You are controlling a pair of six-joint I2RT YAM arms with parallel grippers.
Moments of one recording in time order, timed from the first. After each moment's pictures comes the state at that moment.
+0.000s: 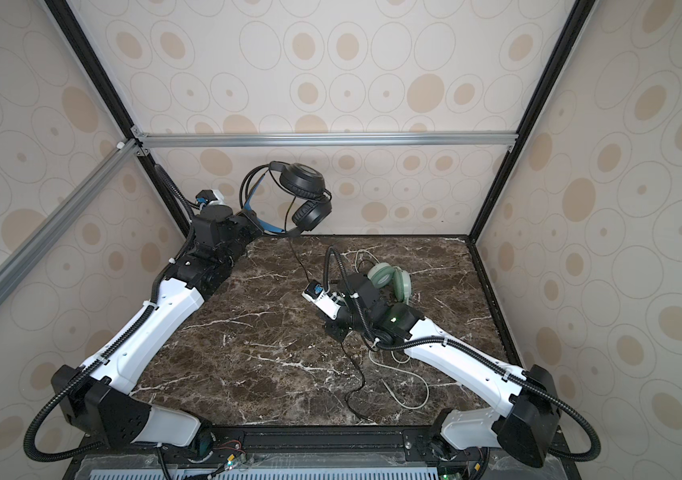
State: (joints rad) left arm -0.38 1.43 1.46 -0.24 -0.33 -0.74; right arm 0.86 1.30 1.15 -0.48 -0.12 -0.24
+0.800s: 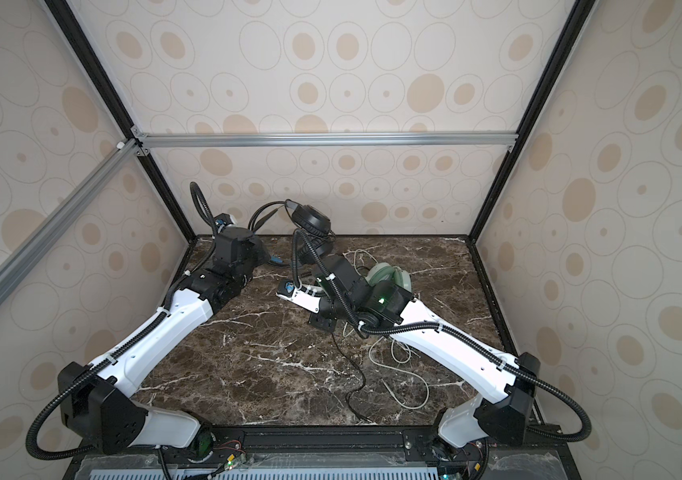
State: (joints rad) left arm -0.45 1.40 1.29 -0.32 -0.47 -0.65; right arm 0.96 1.45 1.56 -0.79 -0.03 -0.46
